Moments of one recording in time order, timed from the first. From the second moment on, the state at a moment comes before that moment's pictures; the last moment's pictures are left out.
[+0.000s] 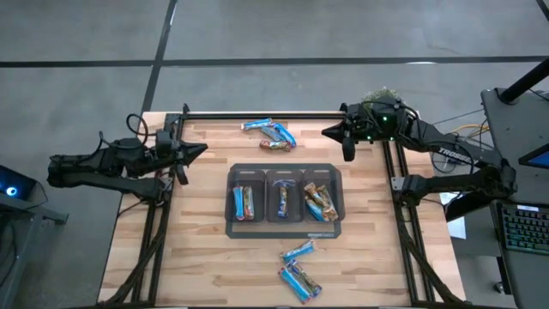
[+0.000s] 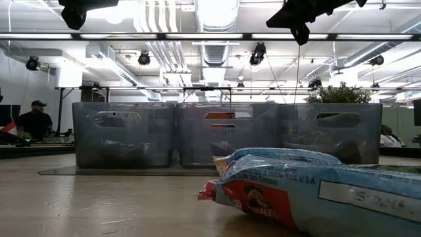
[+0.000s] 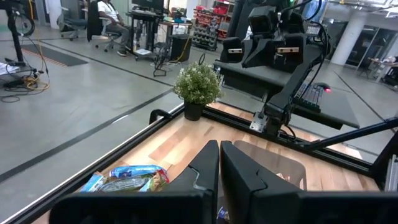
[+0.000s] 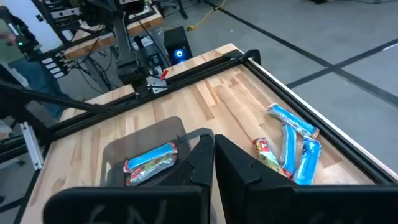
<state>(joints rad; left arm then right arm) -0.06 0.52 0.71 -0.34 -0.45 -0.24 -0.44 1.01 0.97 -0.30 -0.26 0.23</state>
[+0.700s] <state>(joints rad) -0.06 0.52 0.71 -0.34 -0.45 -0.24 -0.02 0.99 1.03 -0.30 -0.15 0.32</state>
